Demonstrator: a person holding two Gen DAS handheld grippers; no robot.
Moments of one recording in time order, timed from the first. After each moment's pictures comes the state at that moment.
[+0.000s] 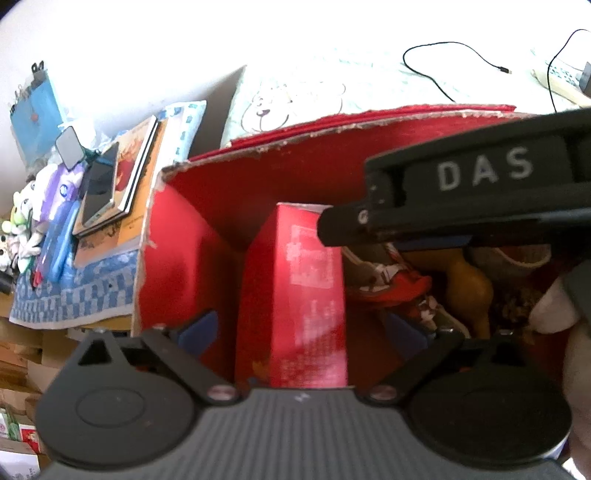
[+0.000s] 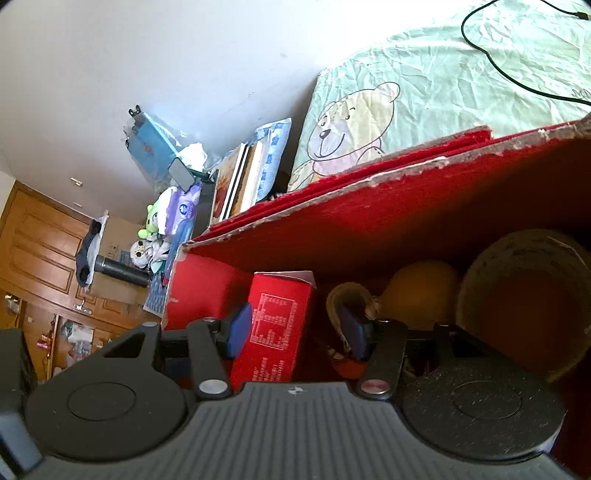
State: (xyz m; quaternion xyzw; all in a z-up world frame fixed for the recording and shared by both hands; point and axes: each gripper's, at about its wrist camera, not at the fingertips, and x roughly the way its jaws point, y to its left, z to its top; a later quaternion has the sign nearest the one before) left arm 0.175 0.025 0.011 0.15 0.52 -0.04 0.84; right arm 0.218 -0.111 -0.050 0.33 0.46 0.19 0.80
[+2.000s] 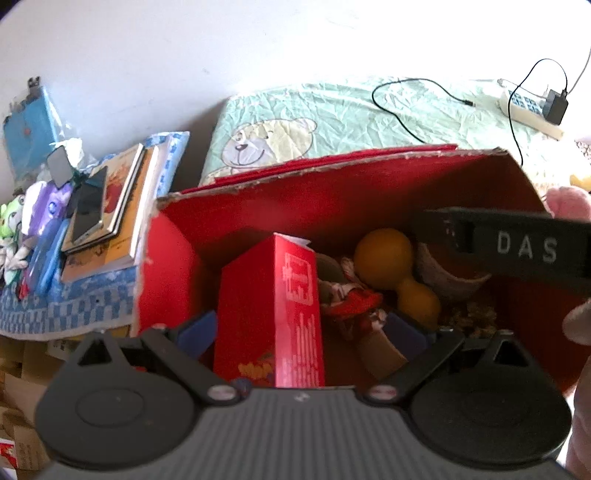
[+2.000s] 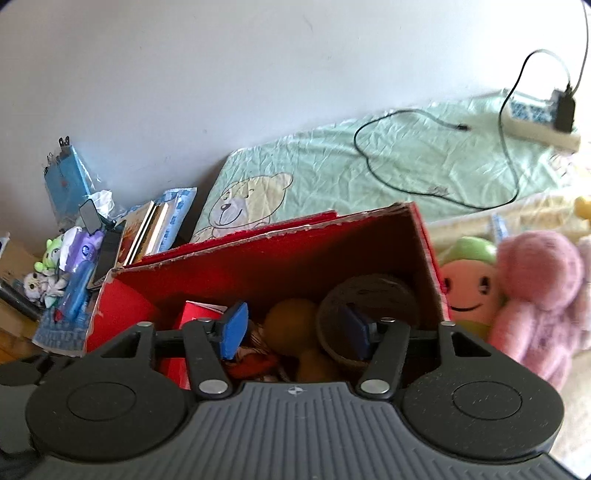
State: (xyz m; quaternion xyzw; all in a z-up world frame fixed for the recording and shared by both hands) left arm 0.146 0.006 0.034 0.12 0.48 -0.08 0.87; right arm 0.154 -0.120 -0.004 0.19 0.38 -0.01 0.90
